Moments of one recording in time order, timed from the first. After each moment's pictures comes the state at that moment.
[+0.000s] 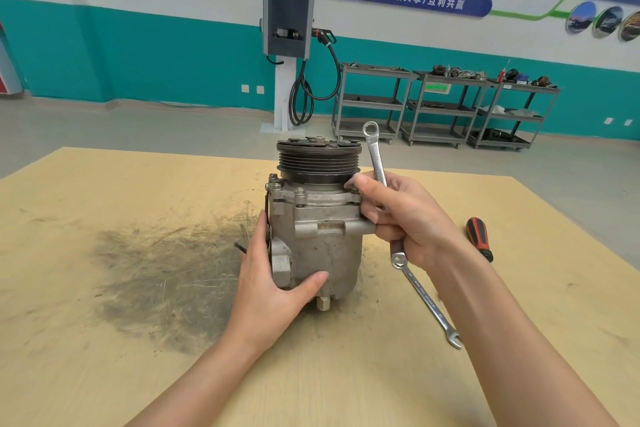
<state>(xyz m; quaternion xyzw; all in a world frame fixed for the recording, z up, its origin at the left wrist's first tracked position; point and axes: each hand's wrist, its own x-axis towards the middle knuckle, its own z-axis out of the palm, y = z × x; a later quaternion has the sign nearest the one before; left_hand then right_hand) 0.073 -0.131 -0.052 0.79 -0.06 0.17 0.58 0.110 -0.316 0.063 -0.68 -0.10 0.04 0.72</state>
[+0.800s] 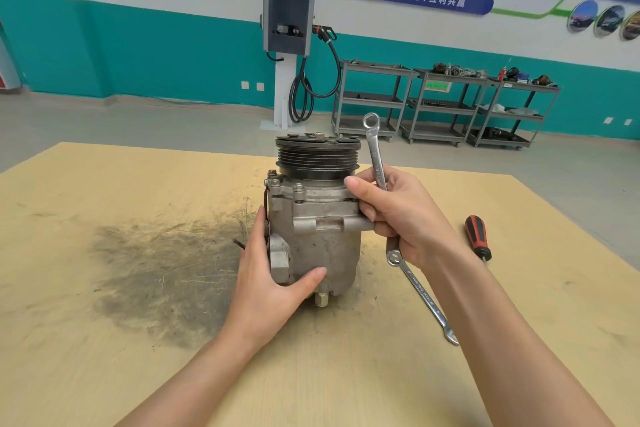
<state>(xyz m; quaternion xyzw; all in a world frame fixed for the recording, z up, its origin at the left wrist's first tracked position) 0.075 -0.130 -0.055 0.79 -0.06 0.18 0.58 0.112 -0.312 0.059 -0.71 -0.11 0.00 0.69</state>
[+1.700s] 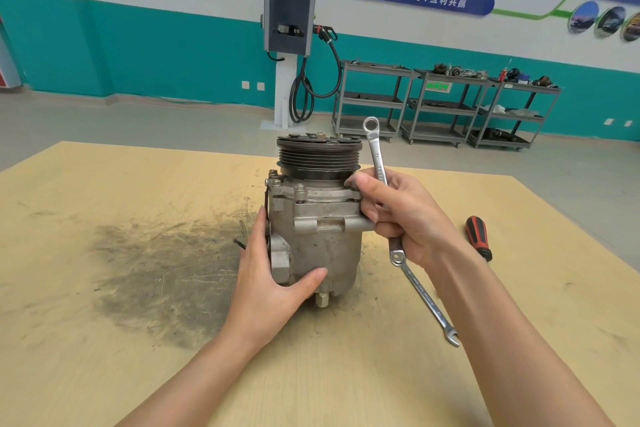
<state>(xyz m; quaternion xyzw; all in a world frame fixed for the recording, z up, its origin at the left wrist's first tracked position) 0.074 -0.130 -0.055 0.79 -0.06 0.18 0.58 0.114 -0.318 0.058 -0.67 -0.14 0.05 0.72</state>
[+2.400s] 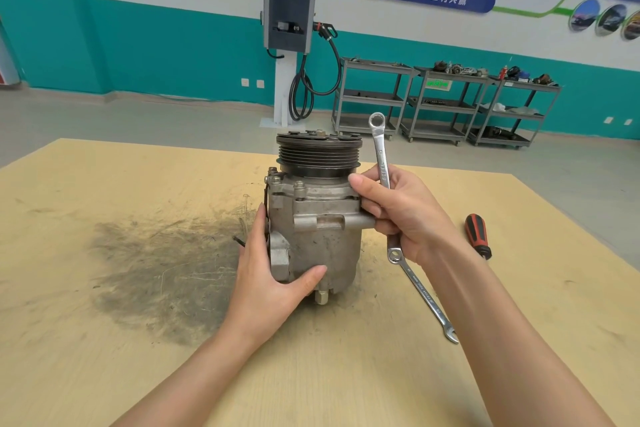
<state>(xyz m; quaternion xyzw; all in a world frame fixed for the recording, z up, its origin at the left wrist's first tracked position) 0.075 -0.129 -0.055 0.79 -0.06 0.18 0.58 0.112 -0.313 0.059 -0.69 -0.11 0.02 0.72</state>
